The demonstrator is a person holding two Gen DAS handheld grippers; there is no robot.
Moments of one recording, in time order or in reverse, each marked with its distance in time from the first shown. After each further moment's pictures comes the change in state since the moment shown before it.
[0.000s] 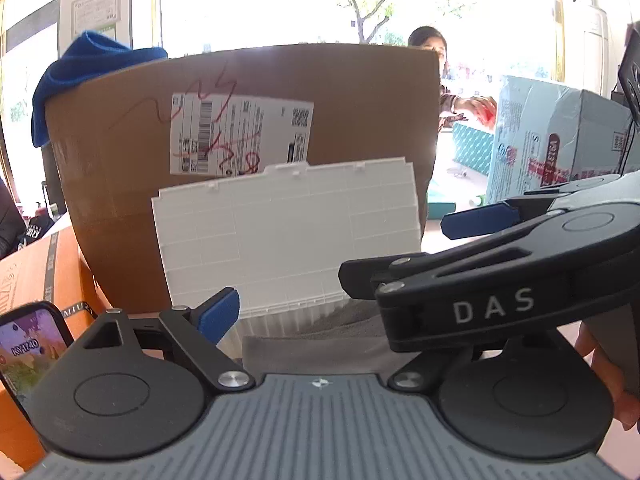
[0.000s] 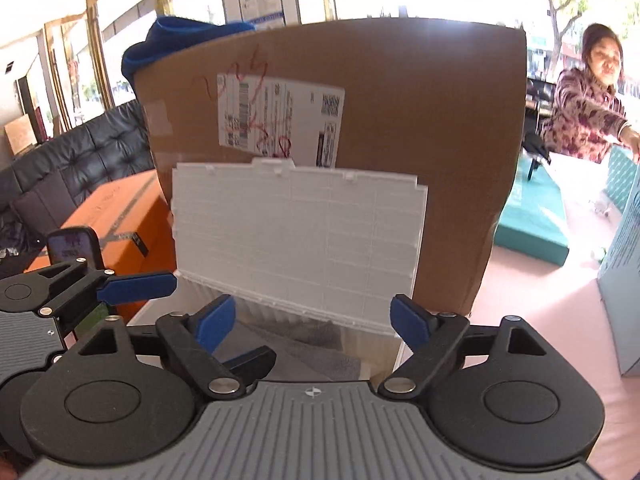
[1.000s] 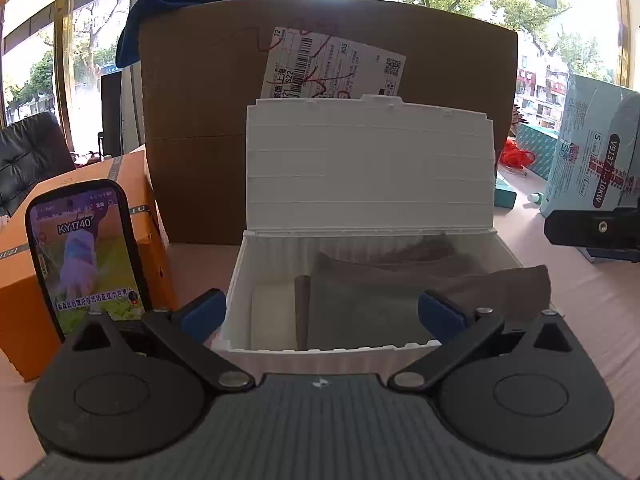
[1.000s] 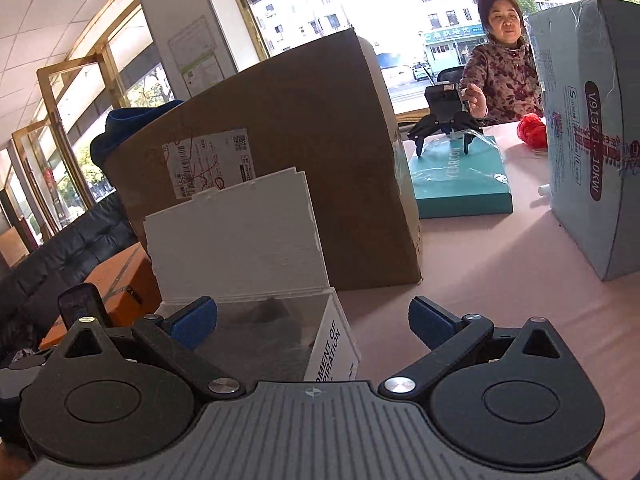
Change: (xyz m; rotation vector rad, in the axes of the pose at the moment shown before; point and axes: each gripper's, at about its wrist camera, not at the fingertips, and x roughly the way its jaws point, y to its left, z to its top) left arm 0.006 0.022 -0.052 -0.122 0.072 0.188; right arm -0.062 -0.051 -0.058 0.281 -0.135 -0.018
